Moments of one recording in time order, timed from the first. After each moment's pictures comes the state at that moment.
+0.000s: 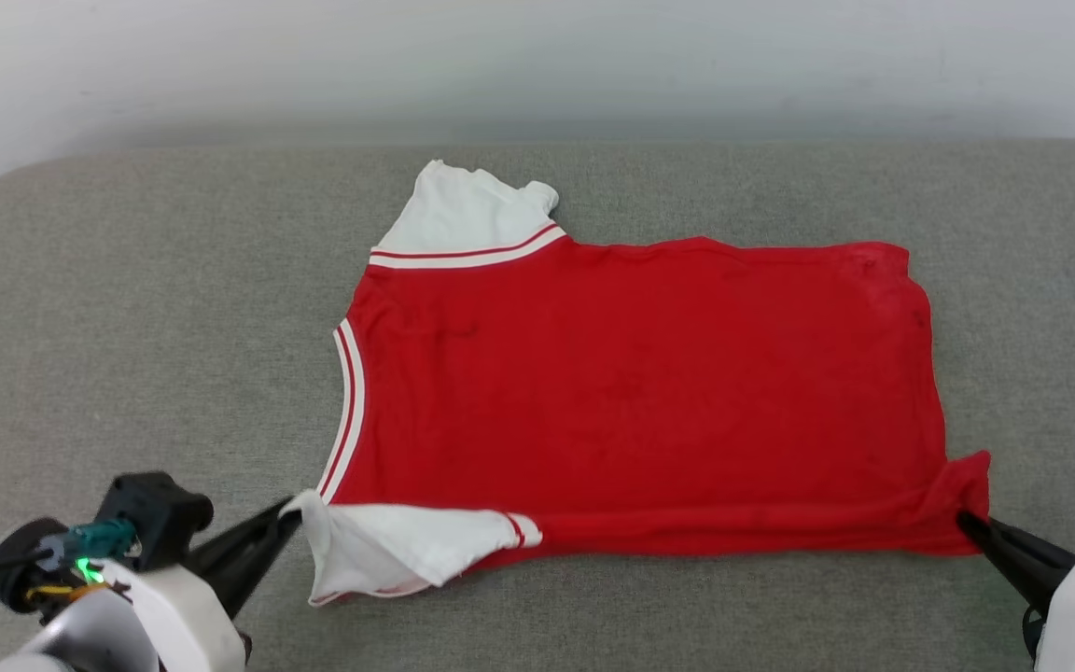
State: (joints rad) left arm -0.13 1.01 -0.68 -0.34 -0.88 0.12 0.16; right arm -0.04 -0.73 0.34 0.07 0.83 0.13 0.25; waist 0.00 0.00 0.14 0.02
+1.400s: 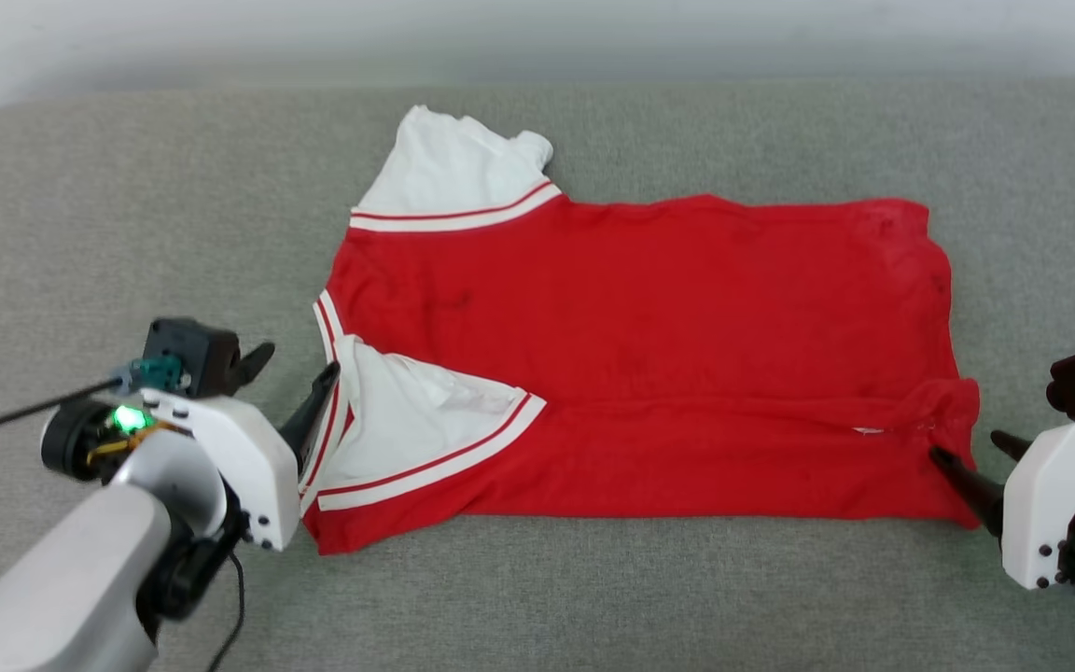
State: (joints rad) left arm -0.51 0.68 -0.69 0.21 -0.80 0.07 0.12; right arm -0.25 -0.52 0.18 0.17 0.57 0.13 0.60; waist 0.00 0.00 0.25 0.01
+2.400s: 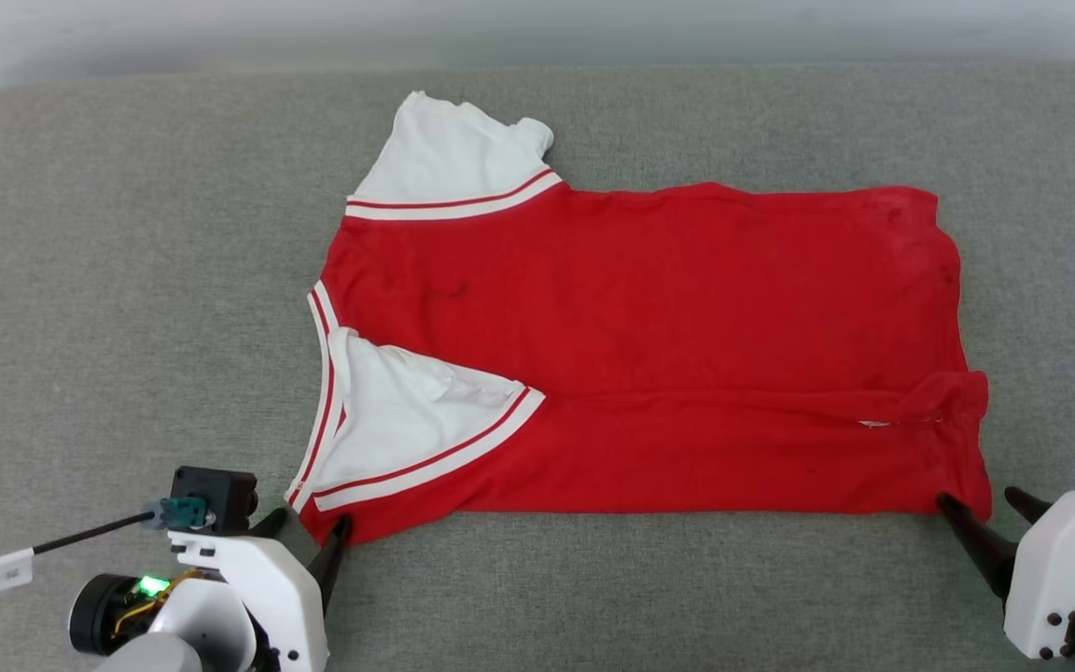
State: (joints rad) left arm -0.22 0.69 -0.69 0.01 -0.89 0.32 0.21; right arm -0.01 -0.25 -0.12 -0.21 0.40 0.13 0.84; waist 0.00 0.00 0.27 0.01
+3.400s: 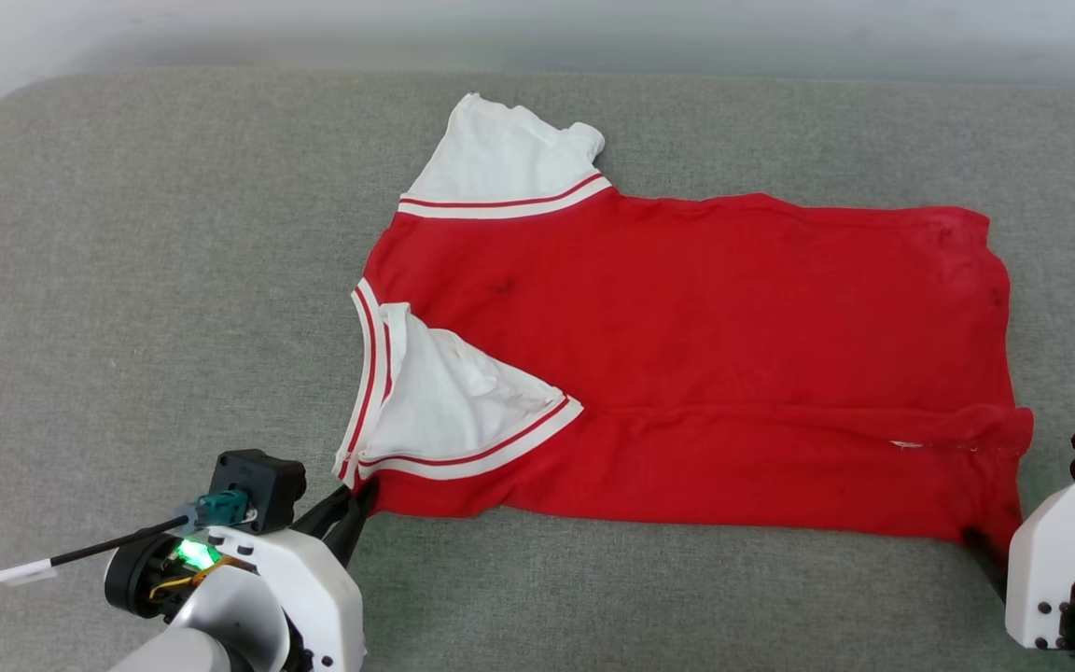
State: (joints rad) left arm -0.26 0.71 -0.74 -0.12 -0.81 0.28 0.17; right arm -0.07 -0.22 -0.17 -0.03 0.25 0.13 0.91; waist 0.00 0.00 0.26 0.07
